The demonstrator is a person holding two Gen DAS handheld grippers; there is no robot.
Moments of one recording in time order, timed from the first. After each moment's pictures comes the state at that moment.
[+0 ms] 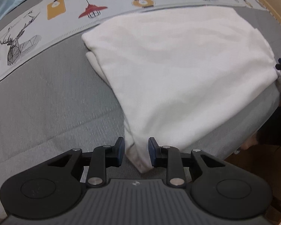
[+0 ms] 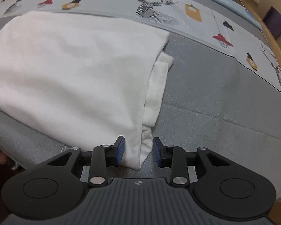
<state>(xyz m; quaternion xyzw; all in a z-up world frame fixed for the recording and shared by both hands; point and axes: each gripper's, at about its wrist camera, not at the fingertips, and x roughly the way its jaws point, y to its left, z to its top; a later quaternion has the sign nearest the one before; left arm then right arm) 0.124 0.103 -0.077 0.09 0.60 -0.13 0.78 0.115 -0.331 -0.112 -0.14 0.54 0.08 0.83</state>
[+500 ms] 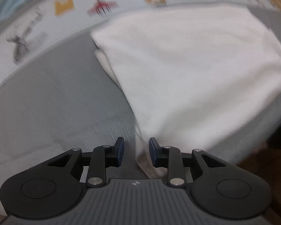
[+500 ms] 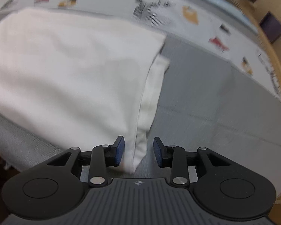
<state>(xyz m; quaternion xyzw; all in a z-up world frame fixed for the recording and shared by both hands) 0.144 0.102 -0.079 0.10 0.60 -0.09 0.79 0.113 -0.321 -0.099 -0.16 0.51 0.07 0.84</state>
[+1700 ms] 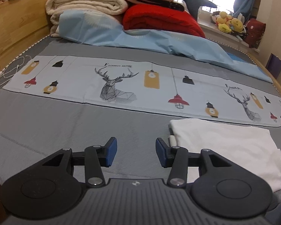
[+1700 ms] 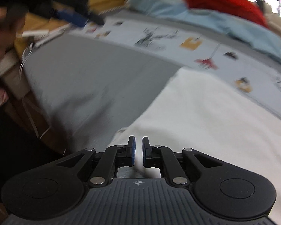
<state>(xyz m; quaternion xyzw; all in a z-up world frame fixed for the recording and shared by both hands) 0.079 0.208 0.035 -0.08 0.40 0.09 0.91 0.042 0.005 -0.098 -0.14 0.41 0.37 0.82</state>
